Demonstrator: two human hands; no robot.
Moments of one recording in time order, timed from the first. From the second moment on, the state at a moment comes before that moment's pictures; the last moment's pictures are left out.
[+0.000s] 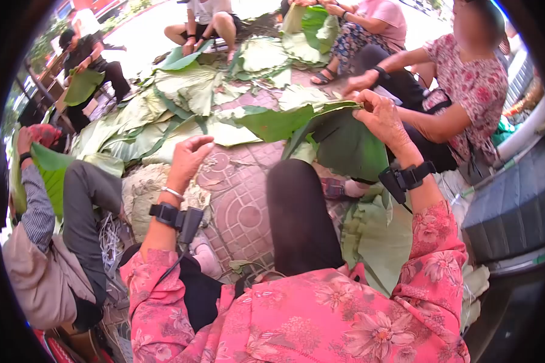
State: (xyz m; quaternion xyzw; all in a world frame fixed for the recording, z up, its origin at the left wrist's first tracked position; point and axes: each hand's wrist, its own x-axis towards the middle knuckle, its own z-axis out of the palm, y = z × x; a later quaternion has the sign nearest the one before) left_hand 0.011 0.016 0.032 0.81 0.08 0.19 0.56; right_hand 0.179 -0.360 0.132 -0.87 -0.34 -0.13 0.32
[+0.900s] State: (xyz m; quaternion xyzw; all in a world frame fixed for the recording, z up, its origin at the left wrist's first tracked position) left_hand -0.002 0.029 0.013 0.82 0.17 0.07 0.54; right_hand 0.047 -0.697 0.037 -0.97 -0.16 0.10 -0.13
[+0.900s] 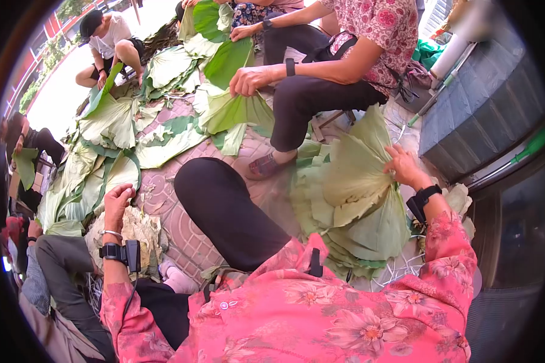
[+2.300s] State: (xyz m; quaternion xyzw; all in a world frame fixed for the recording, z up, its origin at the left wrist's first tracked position) left_hand 0.091 0.298 -0.240 0.85 0.48 0.04 0.23; right_hand 0.141 -0.101 0.088 -0.73 -0.63 0.22 0.18
